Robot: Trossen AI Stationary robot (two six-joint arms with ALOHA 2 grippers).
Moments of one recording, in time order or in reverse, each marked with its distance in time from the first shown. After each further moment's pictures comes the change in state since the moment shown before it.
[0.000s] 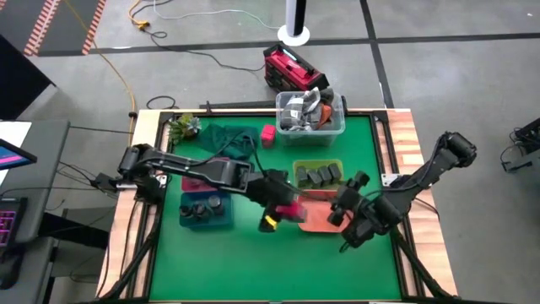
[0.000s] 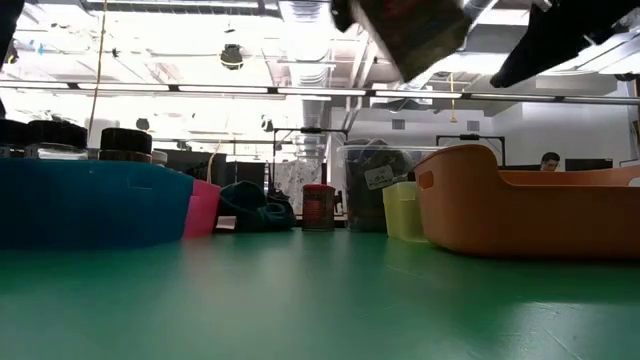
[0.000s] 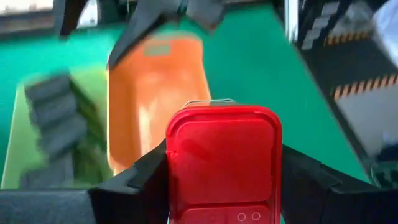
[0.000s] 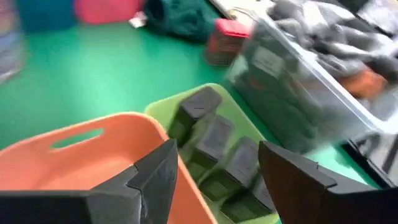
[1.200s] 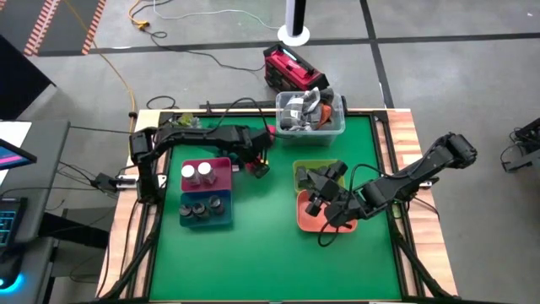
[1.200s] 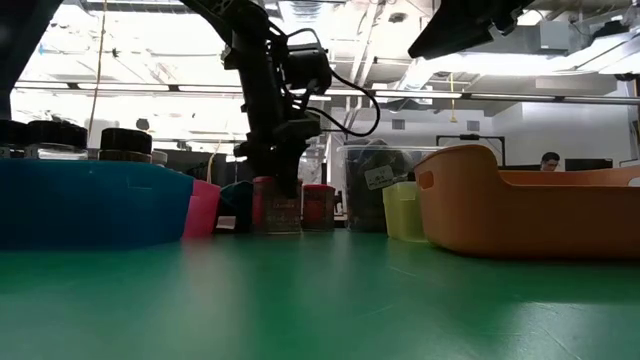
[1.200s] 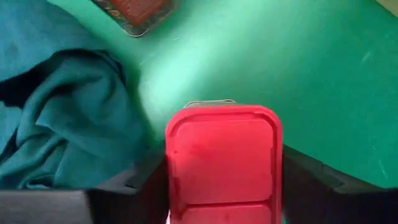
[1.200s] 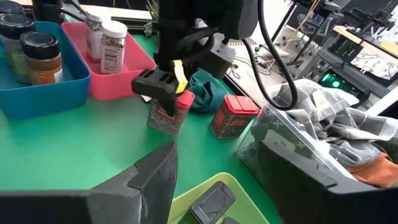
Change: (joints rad) left arm 0.448 0.050 -0.282 -0.223 -0.152 -0.364; right arm -0.207 0.013 -0.001 0.635 0.042 -0.624
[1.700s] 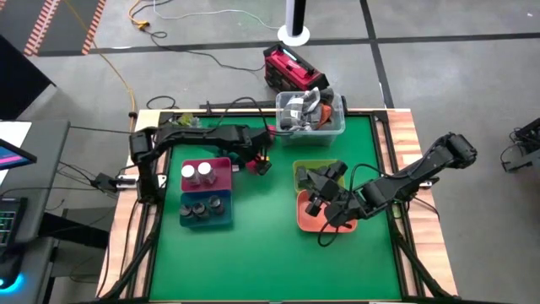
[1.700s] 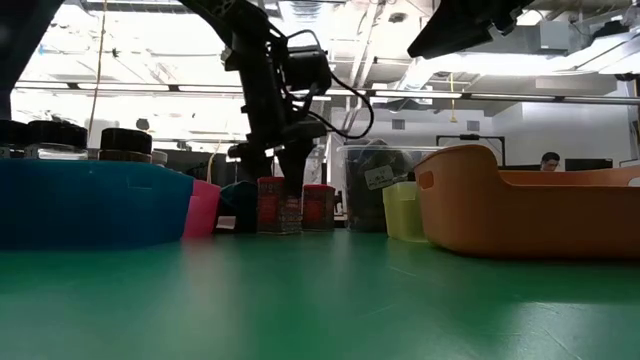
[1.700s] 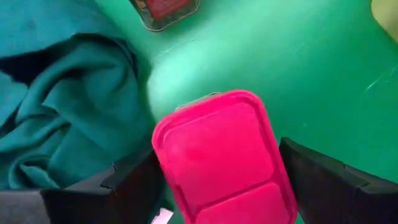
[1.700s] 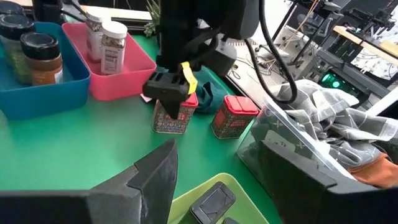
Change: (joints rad) left arm 0.010 0.002 0.000 0.009 -0.012 -0.141; right arm 0.000 0.000 0.000 0.004 0.000 -0.002
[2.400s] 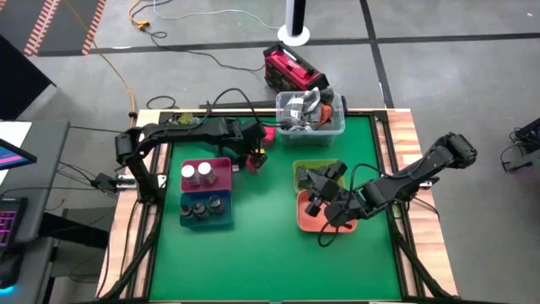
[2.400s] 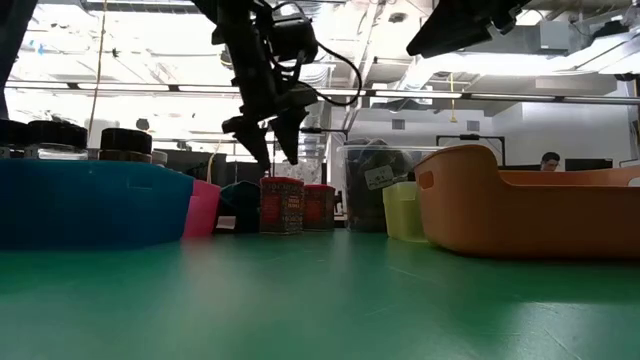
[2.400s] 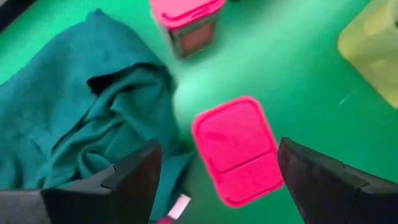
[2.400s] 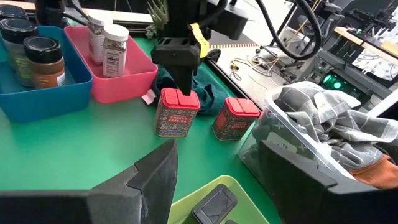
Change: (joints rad) left arm 0.012 -0.130 0.001 -0.043 -0.042 0.008; right arm -0.001 0.000 0.001 0.015 0.000 -0.008
